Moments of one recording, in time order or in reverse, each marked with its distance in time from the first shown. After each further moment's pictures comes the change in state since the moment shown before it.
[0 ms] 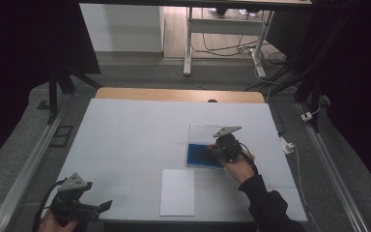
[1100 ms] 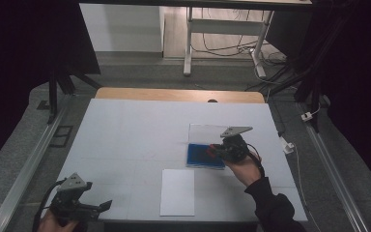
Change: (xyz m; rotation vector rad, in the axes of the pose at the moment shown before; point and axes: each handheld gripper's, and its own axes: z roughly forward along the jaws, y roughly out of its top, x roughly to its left) left arm 0.000 0.000 -0.001 -0.004 -0.005 -0.003; right arm 0.004 0.000 -0.033 -0.100 0.074 0.009
